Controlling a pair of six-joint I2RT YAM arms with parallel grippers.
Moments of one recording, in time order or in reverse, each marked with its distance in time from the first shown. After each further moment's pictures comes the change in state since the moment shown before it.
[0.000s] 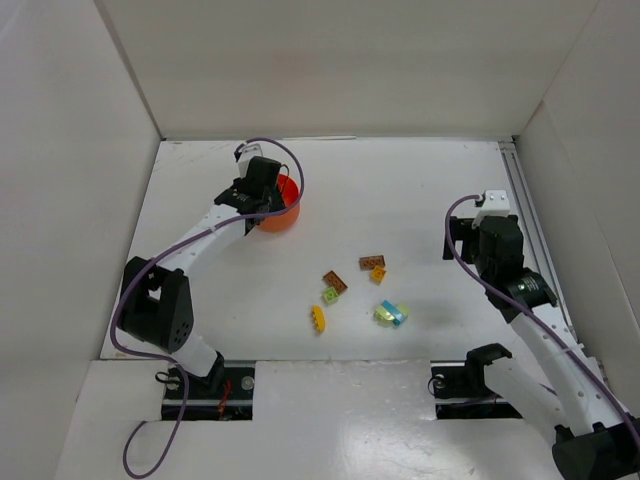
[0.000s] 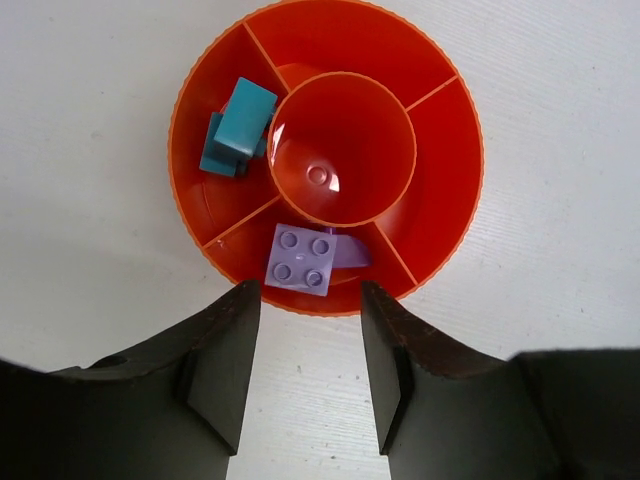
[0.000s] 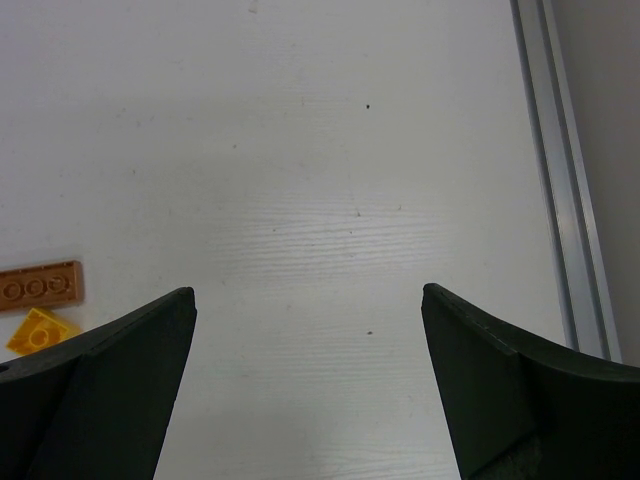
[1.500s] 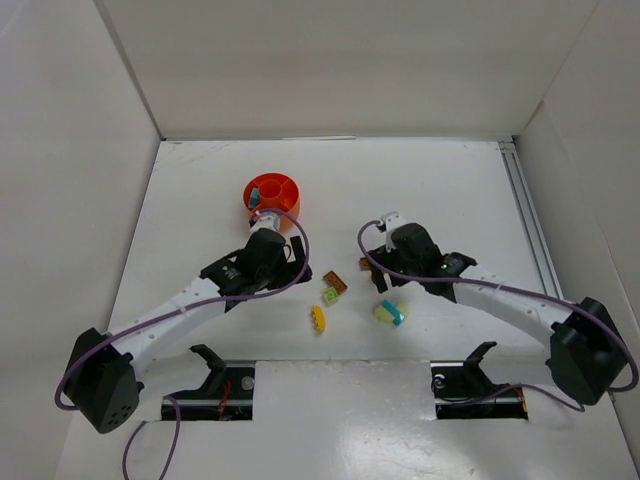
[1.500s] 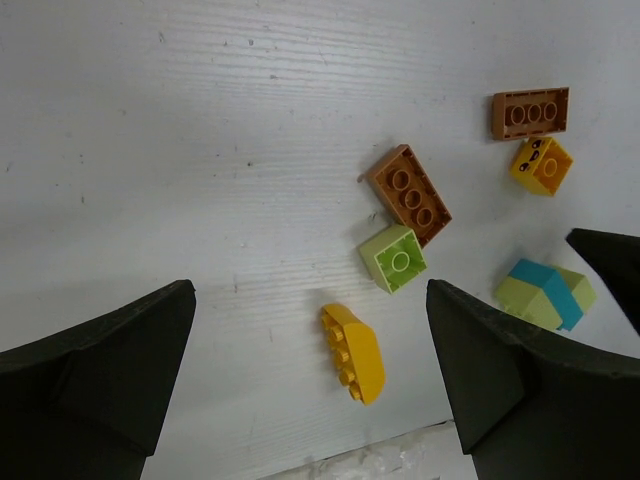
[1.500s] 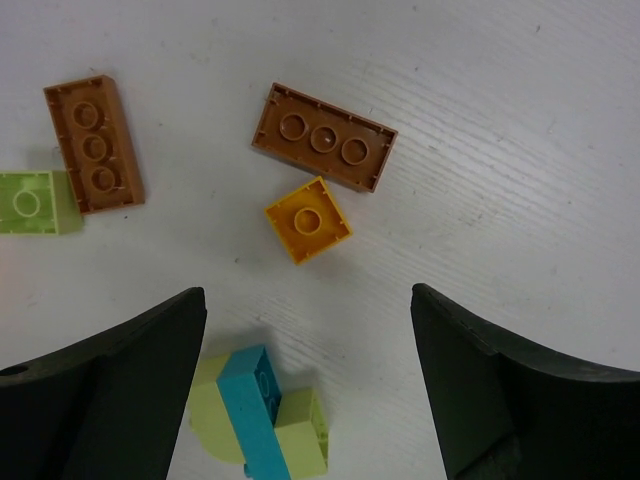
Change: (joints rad) left arm -0.272 -0.467 -0.494 -0.031 0.244 -0.201; right arm 0.418 0.454 -0.002 0.125 -0.229 0.099
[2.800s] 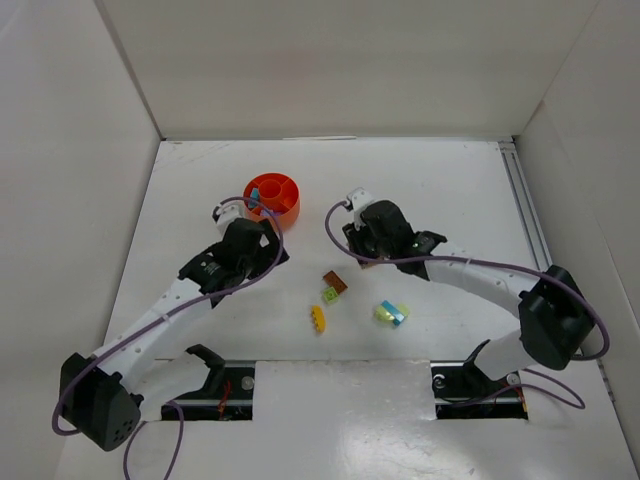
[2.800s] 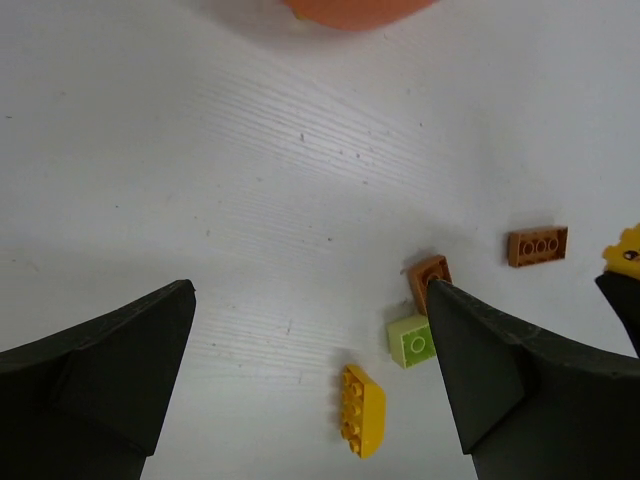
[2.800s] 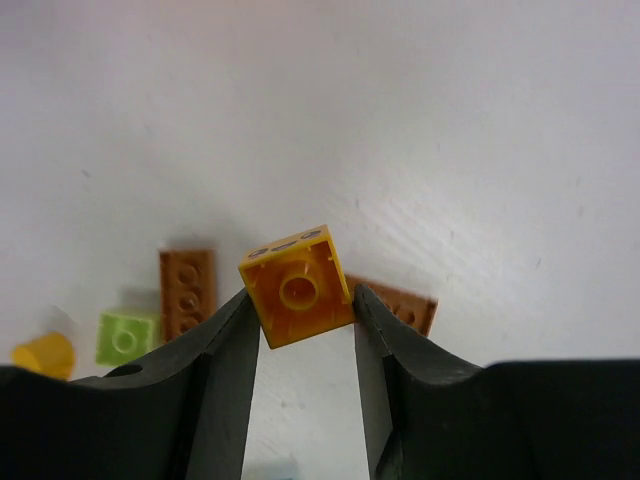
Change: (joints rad) left arm 0.124 -0.091 0.059 -0.133 -0.135 -0.102; right arm 0.069 0.246 0.216 0.143 0.010 -0.110
